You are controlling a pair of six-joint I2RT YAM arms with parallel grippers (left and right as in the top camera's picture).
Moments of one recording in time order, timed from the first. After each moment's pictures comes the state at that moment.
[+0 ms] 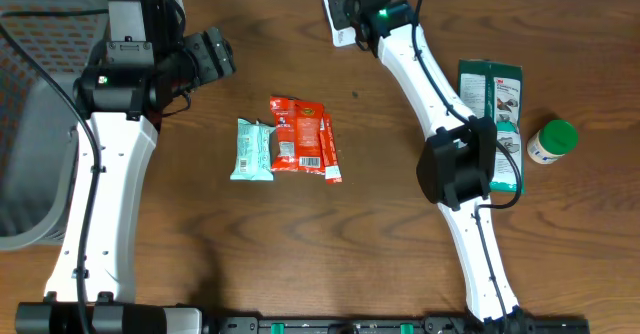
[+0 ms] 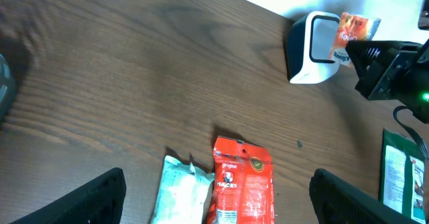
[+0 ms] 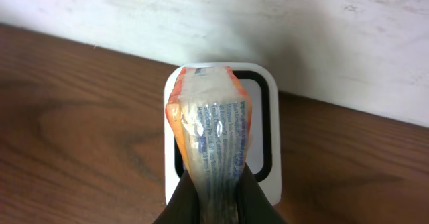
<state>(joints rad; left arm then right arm) -0.02 1.53 1.55 -0.84 0.16 -0.38 0.39 2.59 2.52 -0.62 0.13 0.06</state>
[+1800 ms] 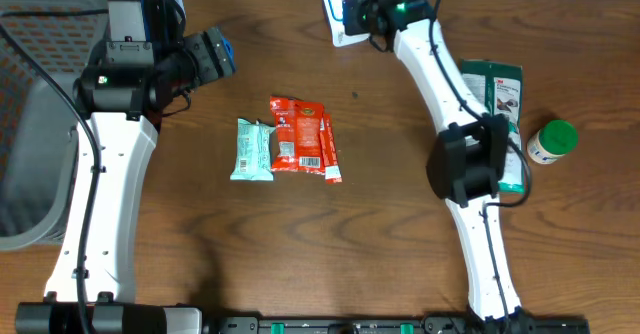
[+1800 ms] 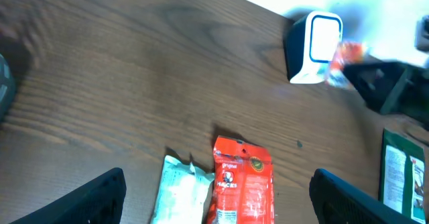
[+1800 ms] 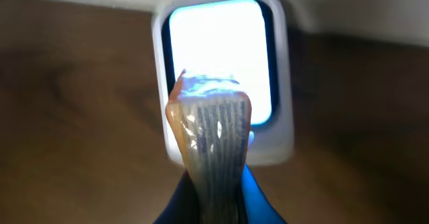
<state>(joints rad) -0.02 1.53 1.55 -0.84 0.16 -0.38 0.33 2.57 2.52 -0.82 -0.06 0.17</state>
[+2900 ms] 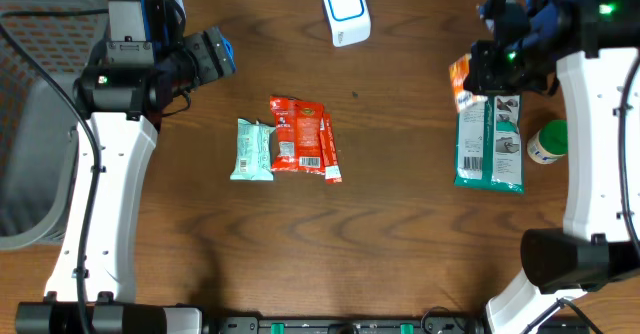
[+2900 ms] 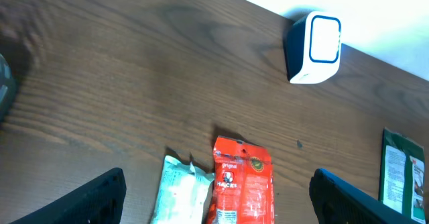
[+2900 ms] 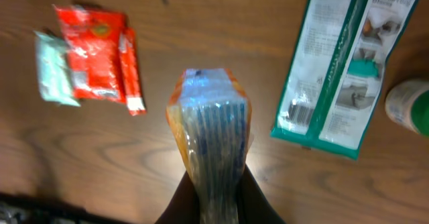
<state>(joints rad) -0.02 1.53 1.55 -0.84 0.16 -0.38 0.06 1.86 2.17 -1.64 -0.21 0.03</state>
